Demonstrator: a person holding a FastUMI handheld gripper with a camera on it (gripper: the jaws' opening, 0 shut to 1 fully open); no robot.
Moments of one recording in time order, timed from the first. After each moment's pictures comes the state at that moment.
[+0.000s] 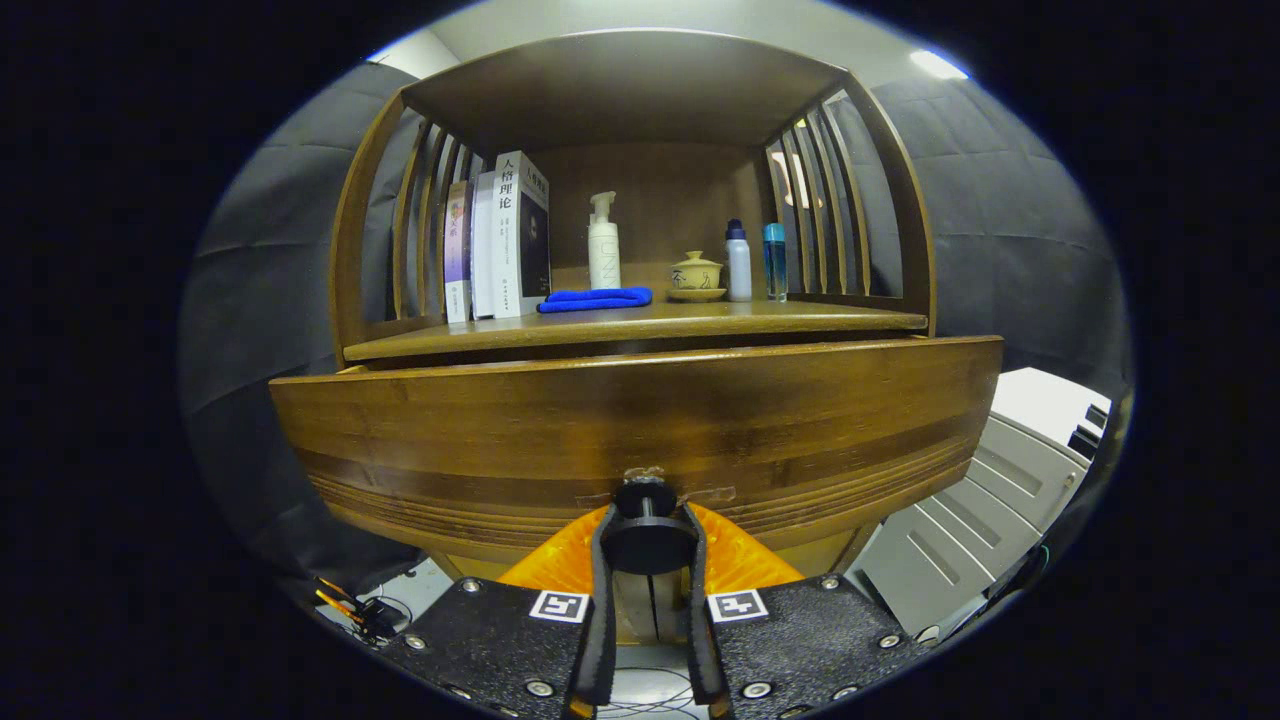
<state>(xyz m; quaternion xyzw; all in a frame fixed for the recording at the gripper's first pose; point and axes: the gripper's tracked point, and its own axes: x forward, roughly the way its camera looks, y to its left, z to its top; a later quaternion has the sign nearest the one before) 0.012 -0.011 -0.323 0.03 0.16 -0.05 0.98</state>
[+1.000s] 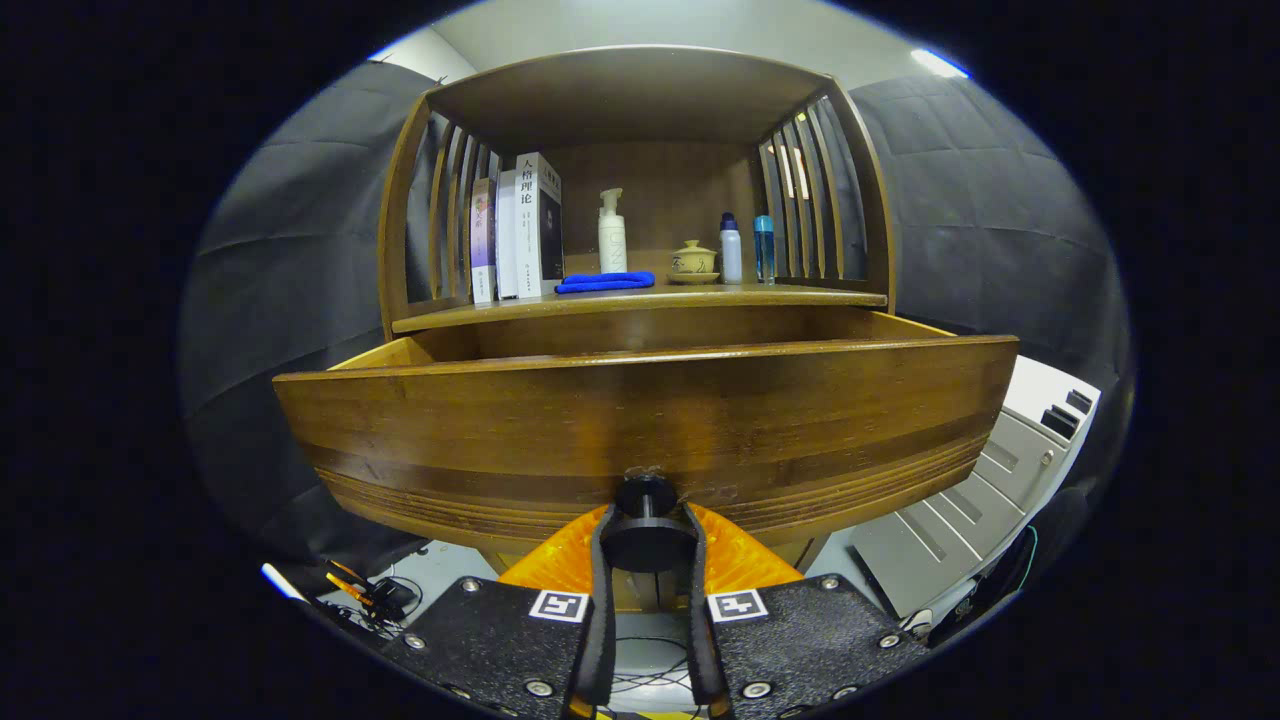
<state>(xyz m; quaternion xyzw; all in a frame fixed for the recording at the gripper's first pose) -0.062 -0.002 -0.326 0.03 0.18 -0.04 0.98</state>
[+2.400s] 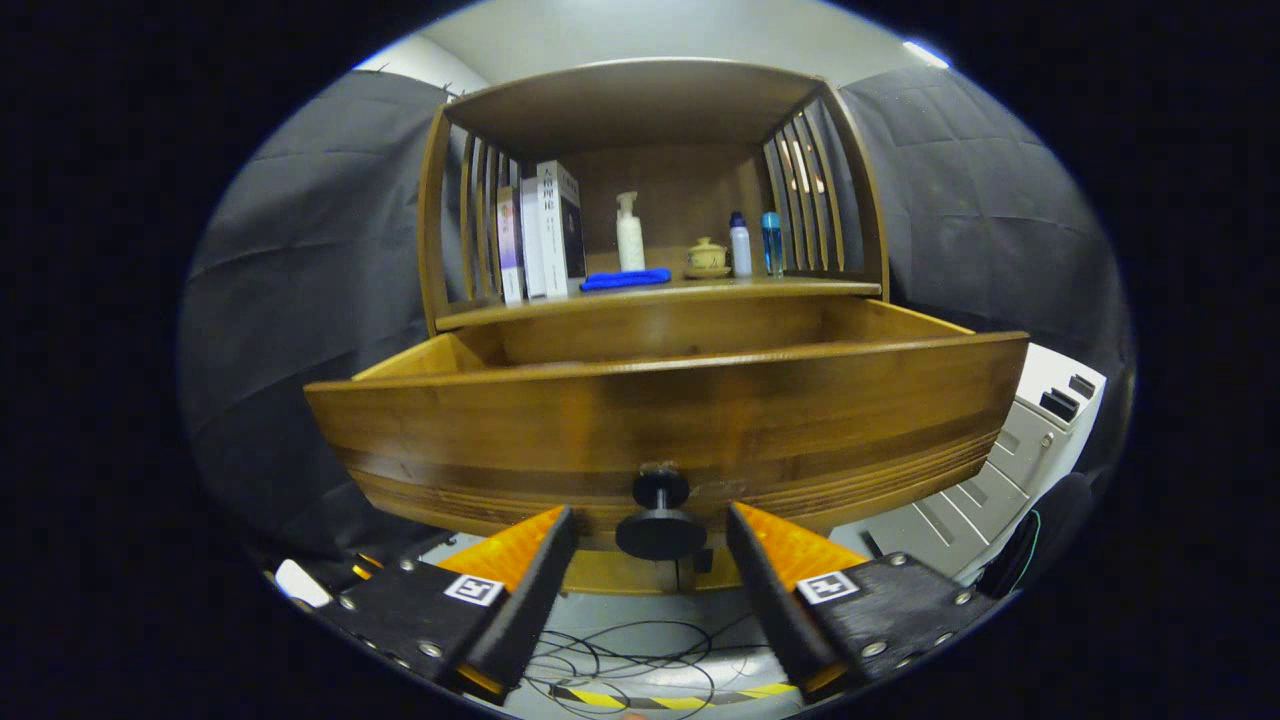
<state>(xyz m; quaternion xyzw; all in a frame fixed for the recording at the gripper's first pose) -0.103 0.013 -0.297 0.06 0.16 -0.01 0.98</state>
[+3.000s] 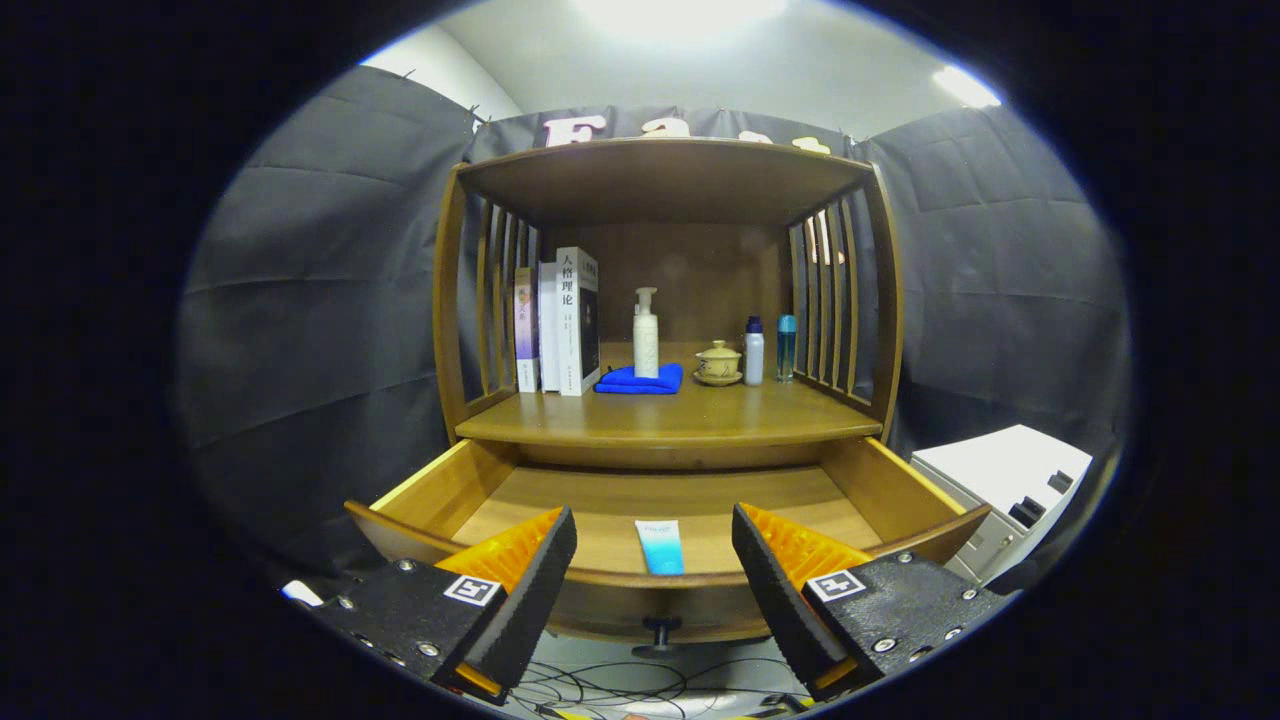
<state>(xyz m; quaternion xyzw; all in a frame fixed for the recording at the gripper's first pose) -0.055 0.003 -0.175 0.00 0.13 -0.01 0.99</state>
